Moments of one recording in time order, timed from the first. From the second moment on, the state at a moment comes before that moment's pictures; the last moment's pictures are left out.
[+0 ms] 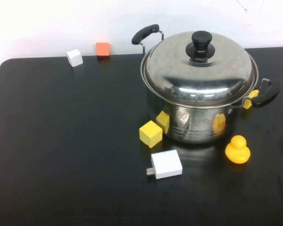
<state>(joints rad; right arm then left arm) -0.07 -0.01 0.02 -0.01 0.42 -0.04 -0.05 0.08 -0.13 0.10 0.11 -0.42</state>
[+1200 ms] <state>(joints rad) -0.07 -0.01 0.02 -0.01 0.42 -0.05 -0.06 -0.01 0.02 -0.02 0.35 -0.15</state>
